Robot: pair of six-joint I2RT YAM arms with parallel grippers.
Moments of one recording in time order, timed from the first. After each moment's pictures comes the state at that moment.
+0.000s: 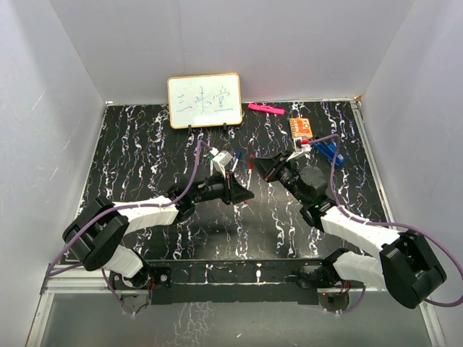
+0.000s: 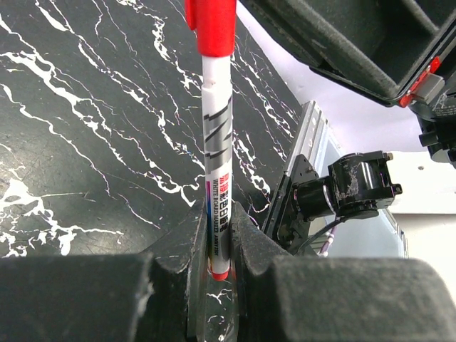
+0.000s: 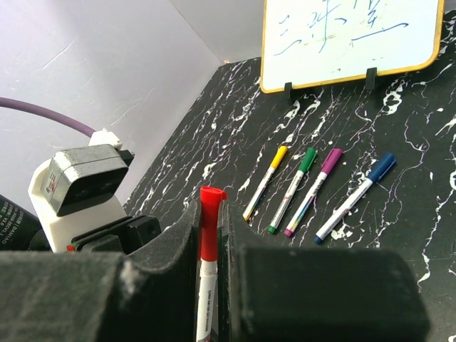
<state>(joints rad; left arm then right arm) -0.77 1.47 0.62 0.64 0.46 -0.67 0.56 1.12 0.48 0.72 -0.08 0.65</state>
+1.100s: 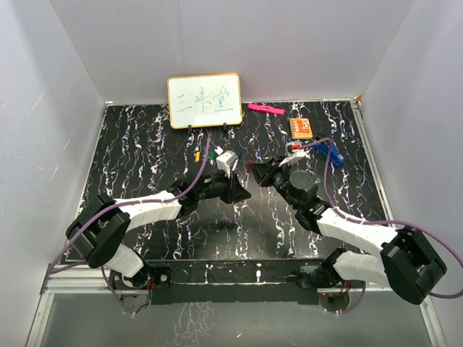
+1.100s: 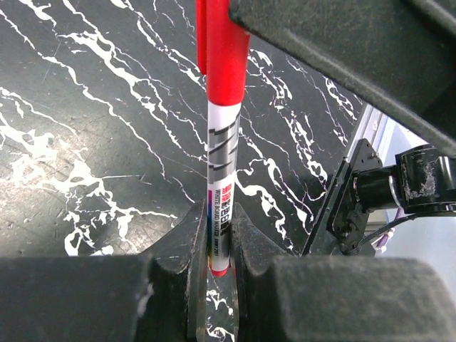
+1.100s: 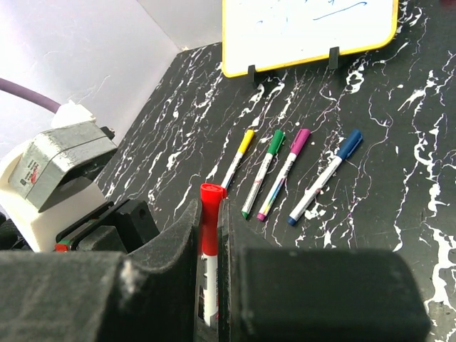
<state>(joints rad) -0.77 1.50 0.71 0.42 0.38 -0.50 0.66 1.14 0.48 0.62 0.09 0.59</state>
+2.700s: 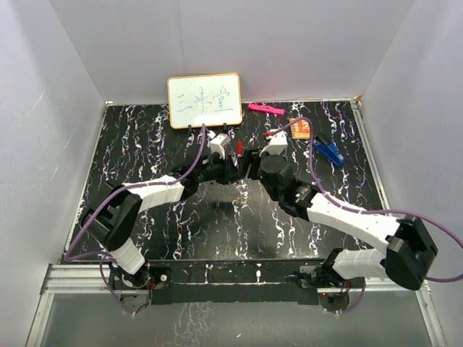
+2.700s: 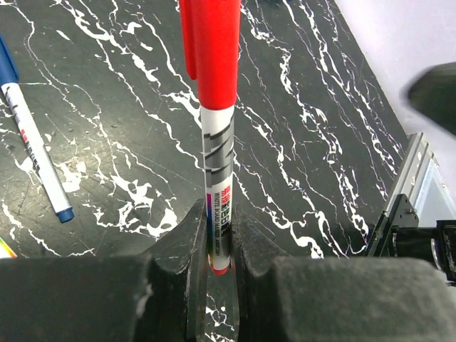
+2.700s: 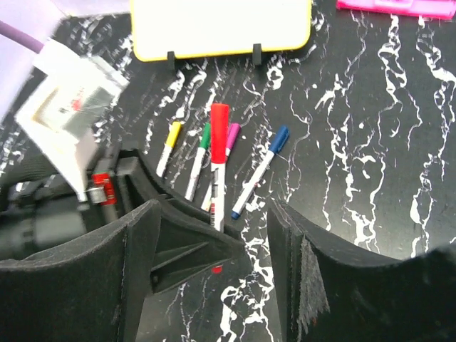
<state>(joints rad) -0.63 1.65 0.85 0.38 0.40 -0.48 0.85 1.21 0.83 0.13 0.50 0.43</state>
